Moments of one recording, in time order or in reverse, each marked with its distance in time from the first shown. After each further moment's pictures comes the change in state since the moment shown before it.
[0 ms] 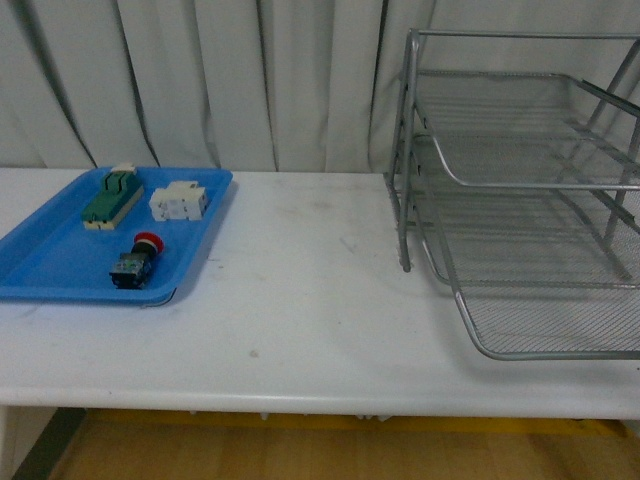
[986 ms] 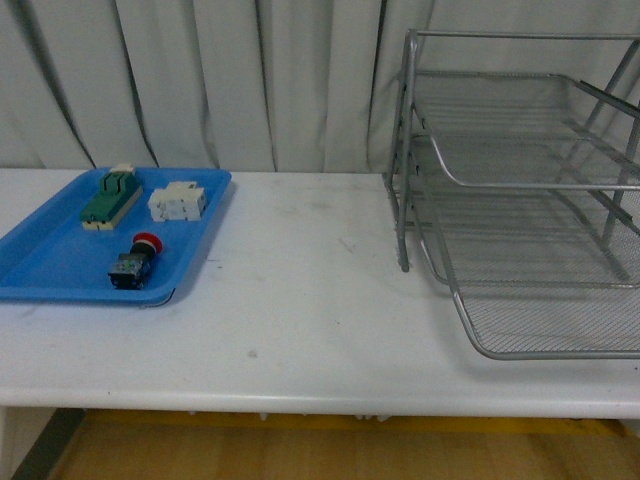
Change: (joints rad) left arm 0.000 0.000 0.000 0.000 0.000 0.000; right arm -0.236 -1.498 -0.247 -0.931 -0.110 -1.175
